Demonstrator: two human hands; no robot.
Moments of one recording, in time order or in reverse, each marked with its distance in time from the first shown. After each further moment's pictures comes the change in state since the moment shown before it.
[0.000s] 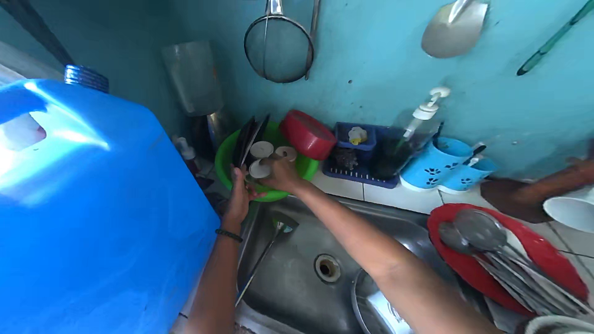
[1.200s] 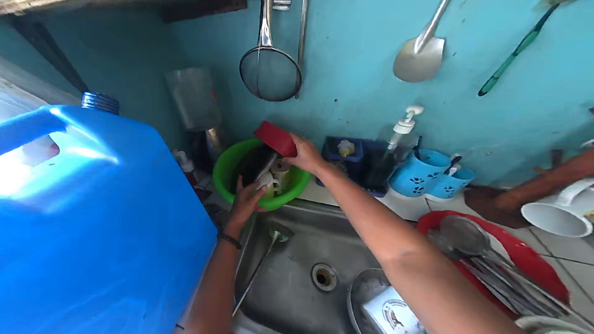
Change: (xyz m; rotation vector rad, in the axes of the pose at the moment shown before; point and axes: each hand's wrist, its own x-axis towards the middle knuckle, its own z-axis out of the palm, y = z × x) left_hand -0.002 0.011 0.014 0.461 -0.072 -0.086; right_hand 0.017 0.054 -0.081 -0.034 0.167 0.148
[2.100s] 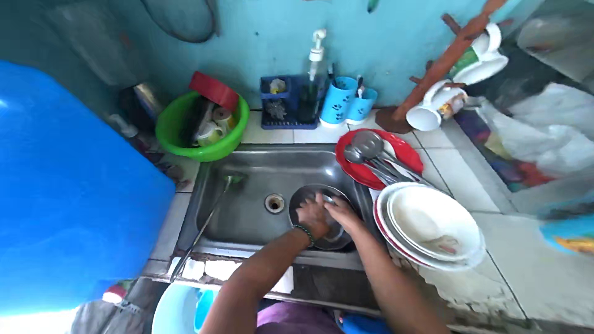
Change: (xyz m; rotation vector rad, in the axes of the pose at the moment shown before) left_hand -0.173 -0.067 0.282 1.029 -0.706 -0.034; right_hand -0.391 0.054 -0.020 0.388 -0.063 1.068
